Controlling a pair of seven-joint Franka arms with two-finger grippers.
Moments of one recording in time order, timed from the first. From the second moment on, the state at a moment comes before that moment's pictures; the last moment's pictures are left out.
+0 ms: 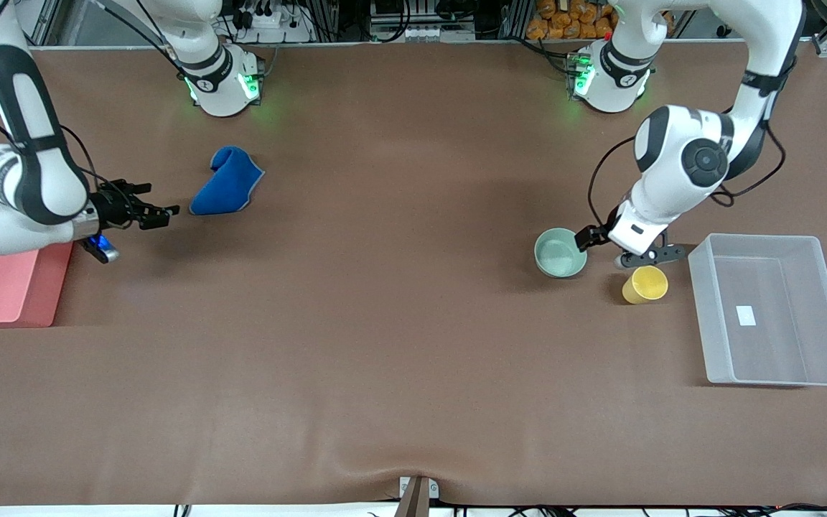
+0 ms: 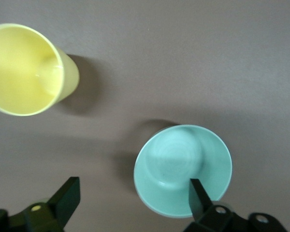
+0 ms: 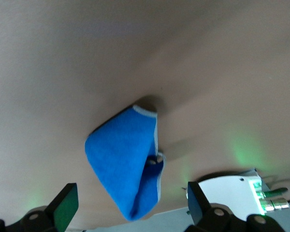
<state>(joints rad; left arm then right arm) -0.02 0.17 -0.24 -2.34 -0.08 2.51 -0.38 -0.29 0.33 0.02 -2.13 0.24 1.73 0.27</state>
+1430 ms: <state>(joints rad) 0.01 0.24 -0.15 -2.03 -0.08 2.23 -0.34 -0.31 0.45 0.03 -2.24 0.31 1.88 0.09</state>
